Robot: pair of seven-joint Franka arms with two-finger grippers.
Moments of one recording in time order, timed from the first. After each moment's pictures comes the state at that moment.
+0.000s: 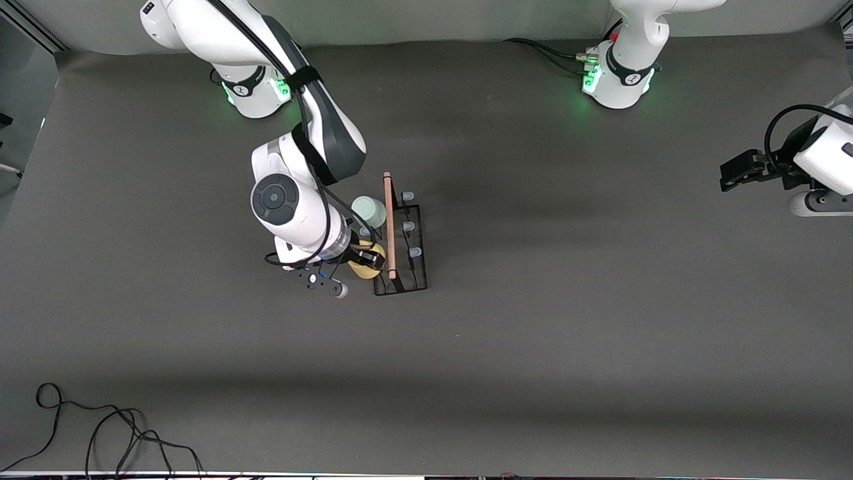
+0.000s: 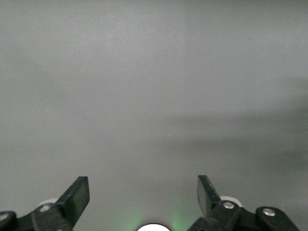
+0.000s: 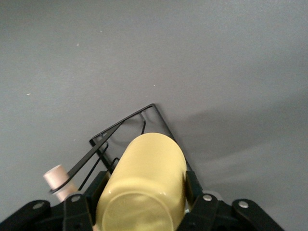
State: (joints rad) left arm 0.00 0.01 -0.05 -1.59 0.02 1.51 -0.05; right arm 0.78 0.50 -0.31 -1.67 0.33 2.14 0.74
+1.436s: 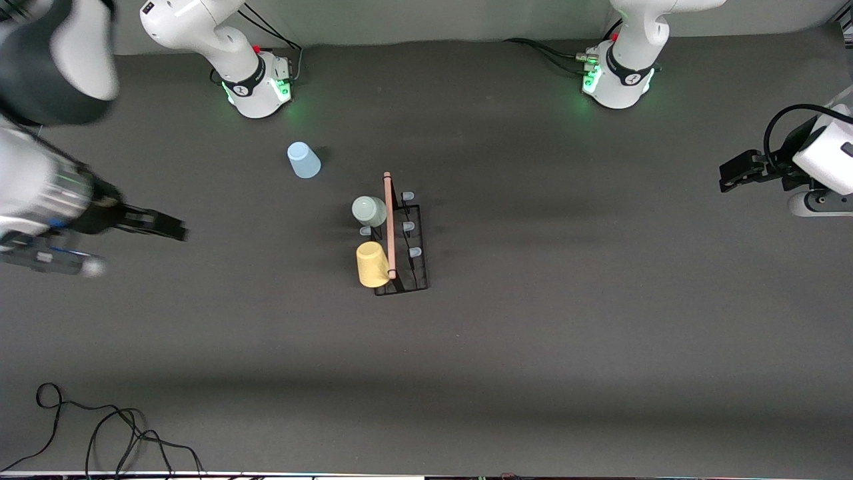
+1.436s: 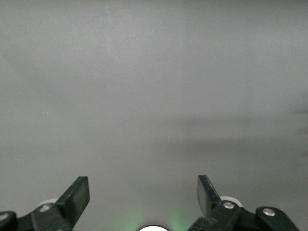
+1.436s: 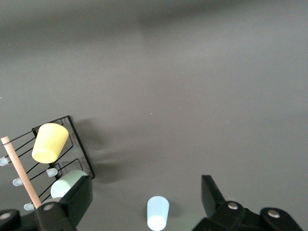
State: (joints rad) left arm 0.00 0.01 -0.05 -1.59 0.02 1.51 -0.05; right arm 0.78 0.24 -0.83 -1.40 0.22 1.50 0.19
